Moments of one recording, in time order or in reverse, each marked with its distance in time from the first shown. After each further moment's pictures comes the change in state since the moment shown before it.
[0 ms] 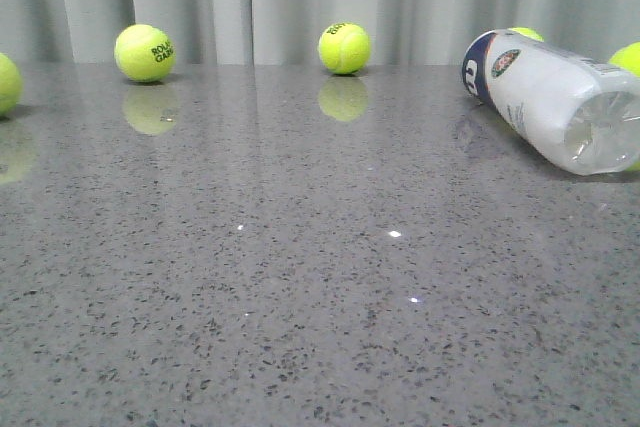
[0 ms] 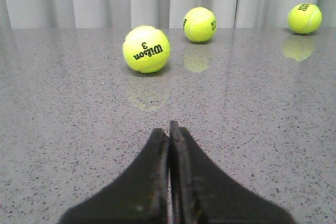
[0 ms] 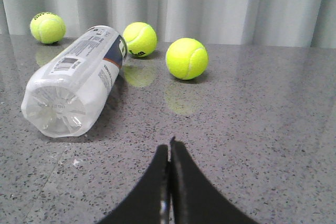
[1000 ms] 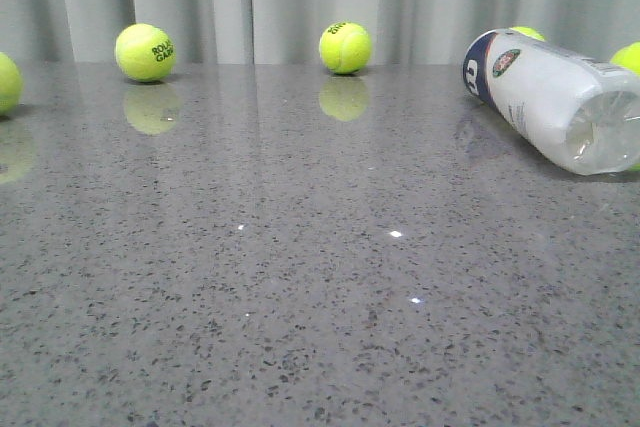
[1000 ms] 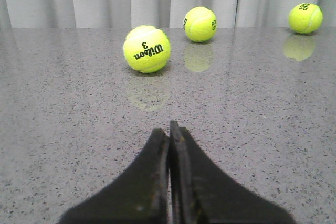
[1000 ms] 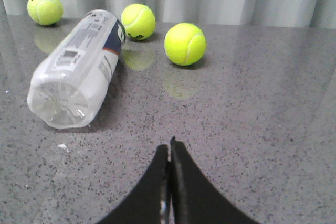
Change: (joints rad) left arm 0.000 0.000 0.000 0.000 0.000 0.000; right arm 0.000 0.000 -0.193 0.000 0.295 0.000
